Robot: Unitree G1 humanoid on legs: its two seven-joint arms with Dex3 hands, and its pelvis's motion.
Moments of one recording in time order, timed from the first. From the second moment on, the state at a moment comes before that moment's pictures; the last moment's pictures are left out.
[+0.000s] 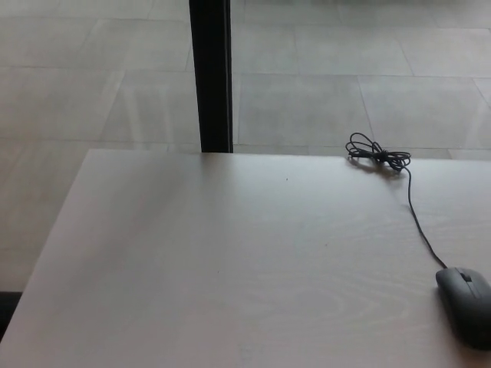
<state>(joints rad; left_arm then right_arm) 0.06 0.68 0.81 1.27 -0.50 -0.07 -0.10 -0.07 -0.80 -0.71 0.41 -0.31 -0.07 -0.10</state>
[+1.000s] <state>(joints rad) 0.06 0.68 0.80 1.27 -0.49 -0.07 -0.10 -0.09 -0.36 -0.98 0.60 0.08 0.06 -0.05</state>
